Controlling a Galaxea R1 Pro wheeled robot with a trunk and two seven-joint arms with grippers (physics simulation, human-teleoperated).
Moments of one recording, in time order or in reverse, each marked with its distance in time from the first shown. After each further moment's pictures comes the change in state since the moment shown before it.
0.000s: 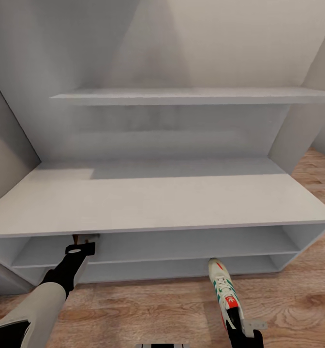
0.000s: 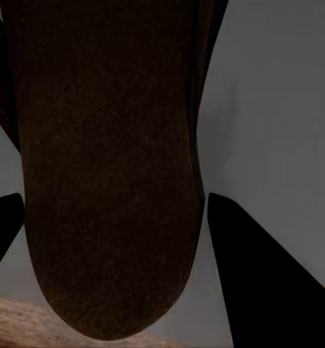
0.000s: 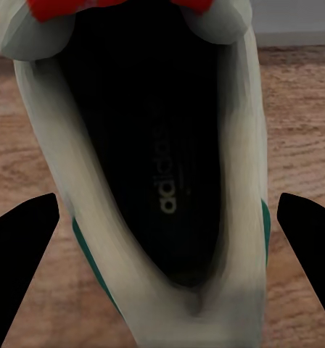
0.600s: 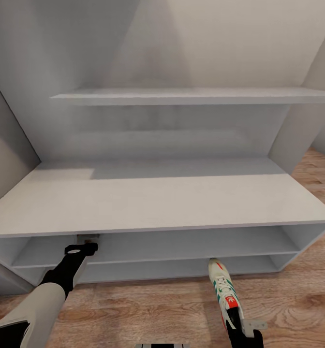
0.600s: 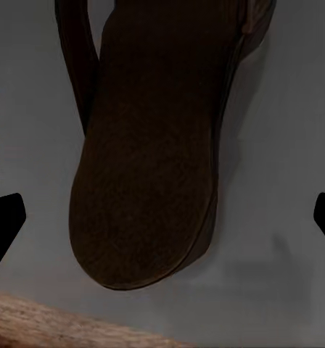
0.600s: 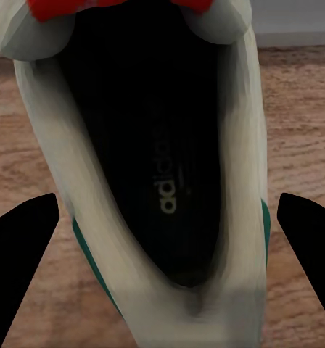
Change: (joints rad) left arm 0.003 0.003 -0.001 -0.001 -0.001 0.002 0.000; right arm 0.000 0.000 0.000 0.000 0.000 0.000 0.000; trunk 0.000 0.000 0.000
